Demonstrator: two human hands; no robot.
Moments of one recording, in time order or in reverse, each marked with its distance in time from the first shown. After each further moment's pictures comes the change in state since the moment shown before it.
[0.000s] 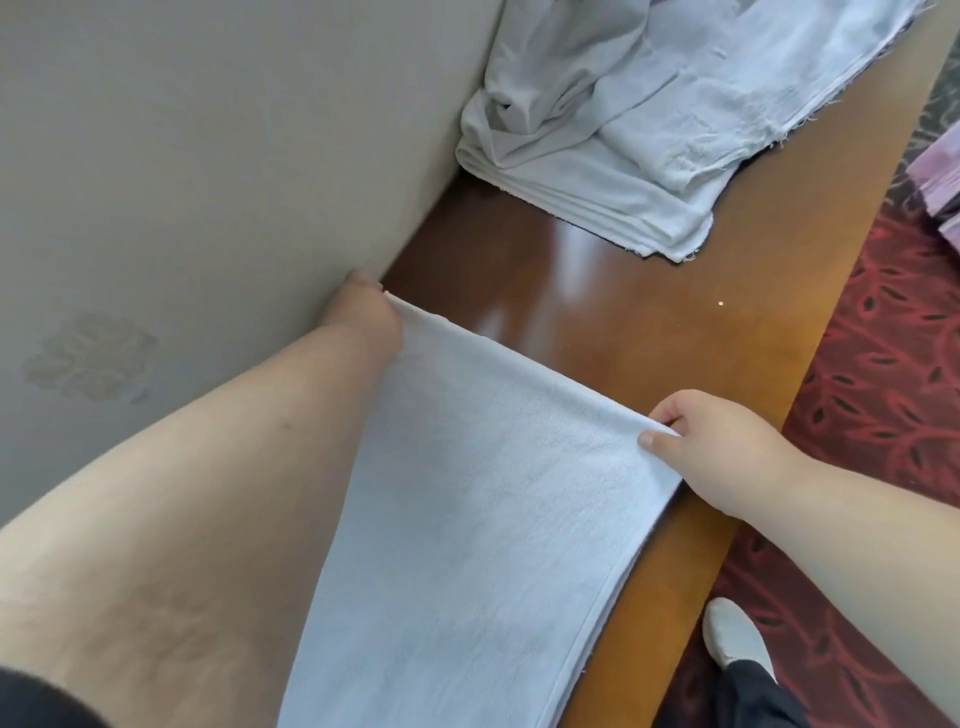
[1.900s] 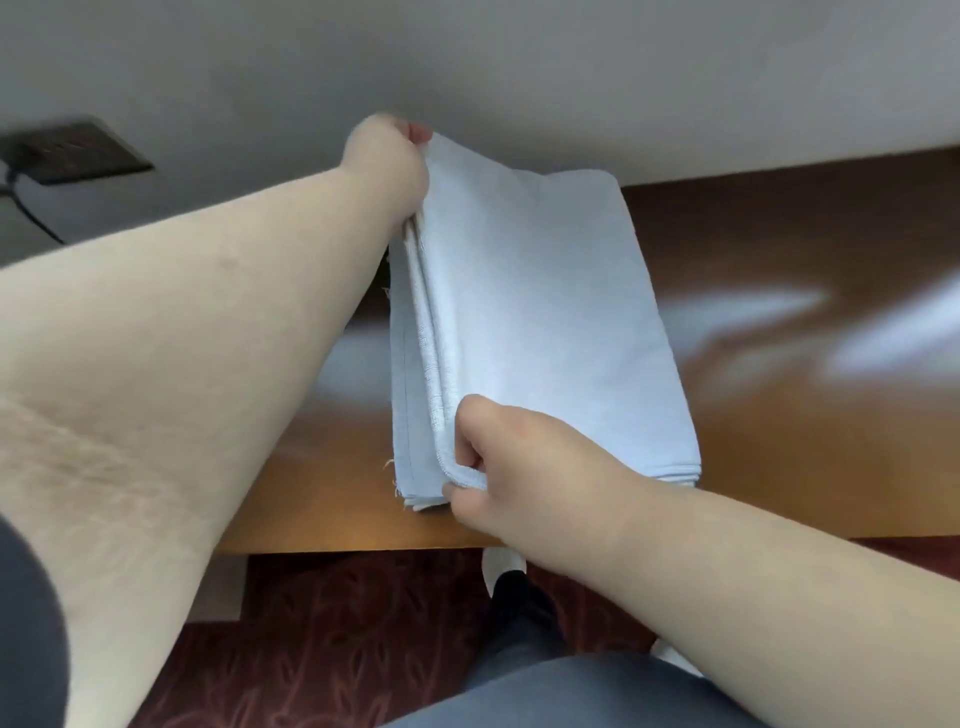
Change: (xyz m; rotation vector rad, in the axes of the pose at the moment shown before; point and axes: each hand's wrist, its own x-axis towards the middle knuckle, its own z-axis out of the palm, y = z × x) left_hand -0.351 -0.367 -0.118 -0.850 0.561 -0.610; right_hand -0.354 -0.152 0.181 -0.400 -0.735 -1.217
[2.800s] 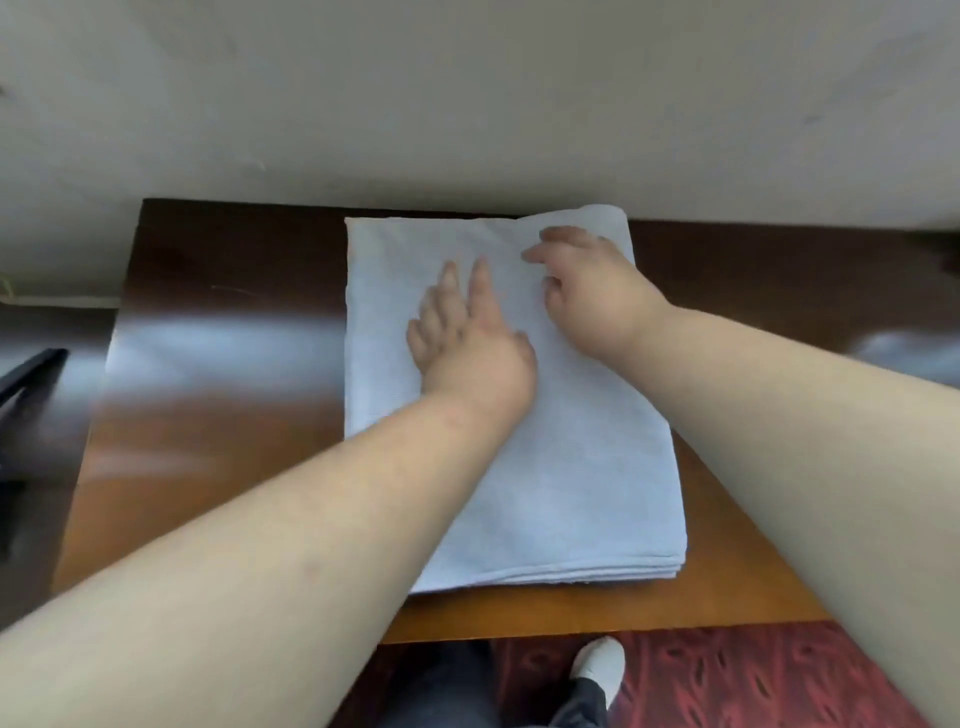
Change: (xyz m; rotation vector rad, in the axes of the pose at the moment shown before) left_hand -0.078 -0.087 0.105 0.469 -0.116 0.054; right_hand 0.189 0.128 -0.082 -0.455 0.186 0.194
